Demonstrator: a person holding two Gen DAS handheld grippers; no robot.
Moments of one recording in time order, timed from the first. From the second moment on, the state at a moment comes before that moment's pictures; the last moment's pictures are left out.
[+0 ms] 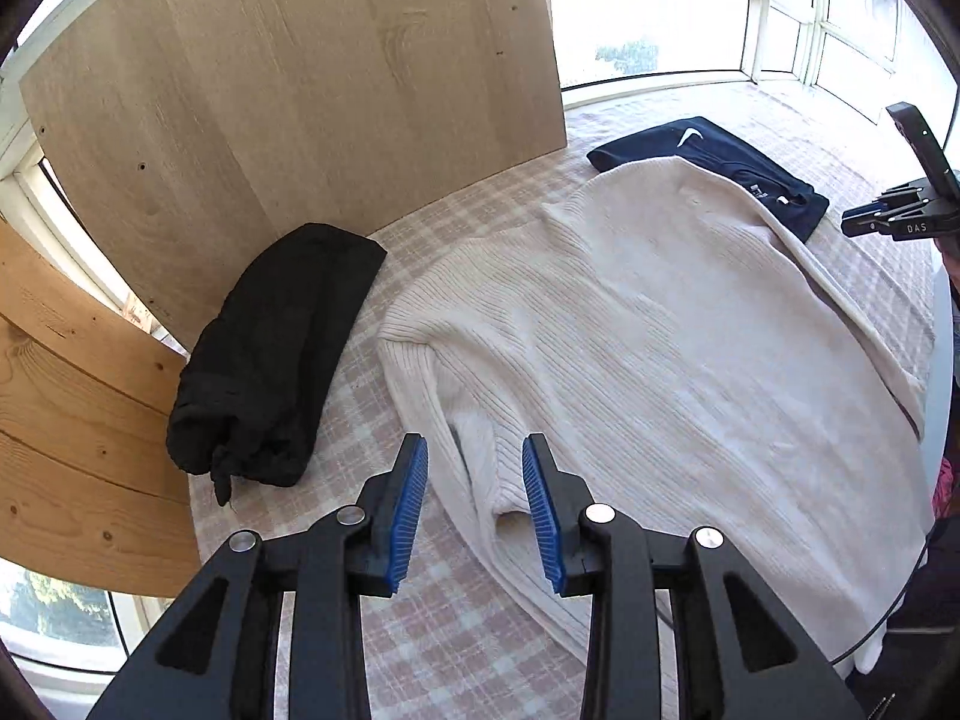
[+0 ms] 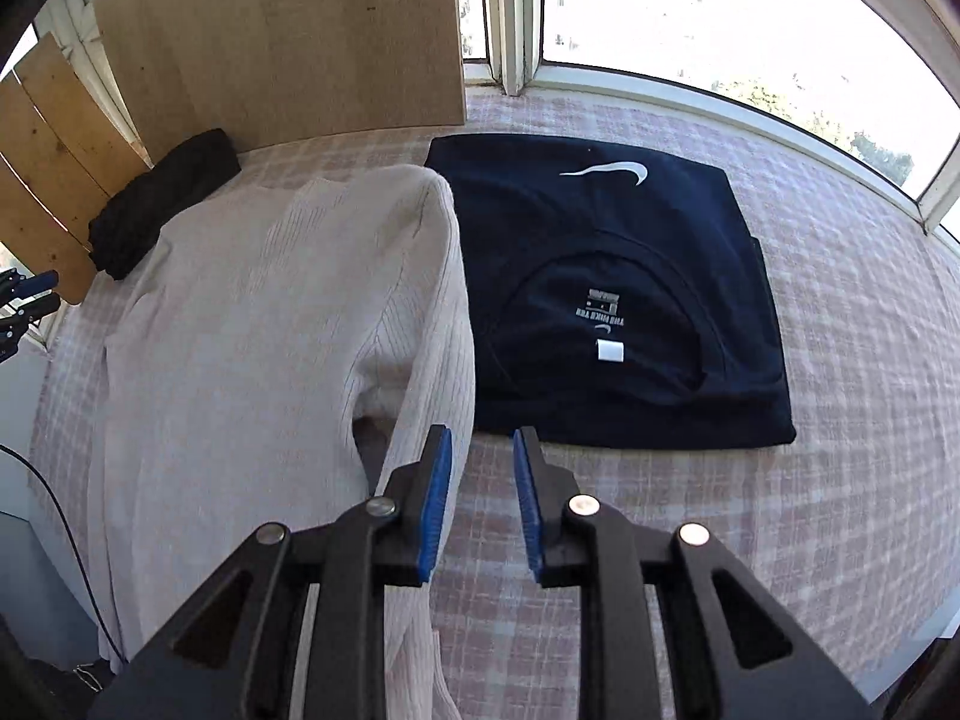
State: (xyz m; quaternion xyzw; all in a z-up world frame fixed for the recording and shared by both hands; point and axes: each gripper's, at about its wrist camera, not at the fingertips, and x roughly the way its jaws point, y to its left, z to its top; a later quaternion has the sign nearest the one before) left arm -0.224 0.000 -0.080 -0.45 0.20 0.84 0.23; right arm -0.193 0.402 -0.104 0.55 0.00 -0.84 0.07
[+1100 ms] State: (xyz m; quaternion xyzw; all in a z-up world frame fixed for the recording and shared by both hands) left arm -0.132 0.060 -0.173 -0.52 0.16 0.78 0.30; right arm -0.096 0.361 -0.158 0.61 0.04 -0.79 0.07
